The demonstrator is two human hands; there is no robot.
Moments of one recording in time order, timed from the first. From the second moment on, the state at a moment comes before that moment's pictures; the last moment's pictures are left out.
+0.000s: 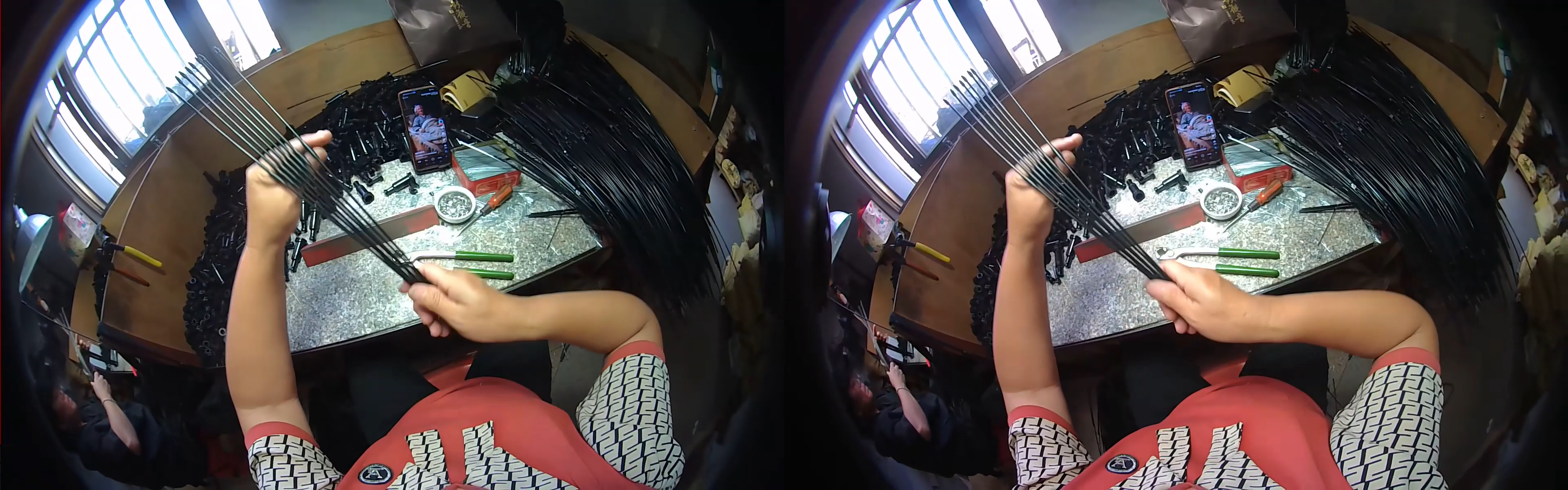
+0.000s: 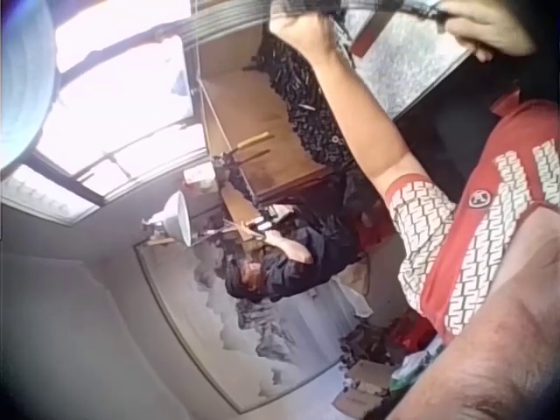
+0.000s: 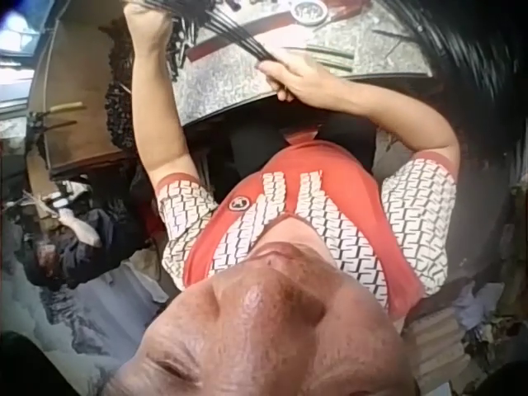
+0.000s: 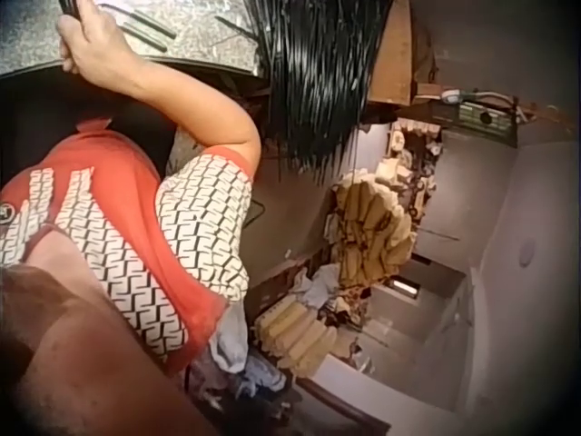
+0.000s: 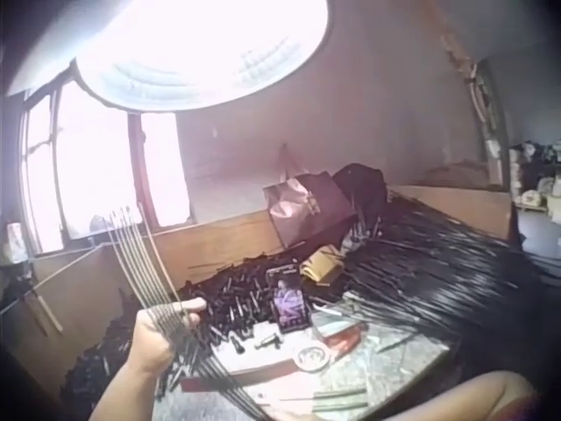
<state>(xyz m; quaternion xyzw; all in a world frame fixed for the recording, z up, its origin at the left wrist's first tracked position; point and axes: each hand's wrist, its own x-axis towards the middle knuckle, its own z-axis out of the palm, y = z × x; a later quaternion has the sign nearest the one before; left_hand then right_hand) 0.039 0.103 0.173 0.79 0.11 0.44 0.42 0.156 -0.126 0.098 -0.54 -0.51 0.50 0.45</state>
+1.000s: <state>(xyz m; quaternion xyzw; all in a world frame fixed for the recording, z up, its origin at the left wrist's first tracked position) -0.022 0.003 -0.011 0.98 0.05 0.17 0.03 0.168 -0.147 -0.066 -0.57 -0.70 0.31 0.30</state>
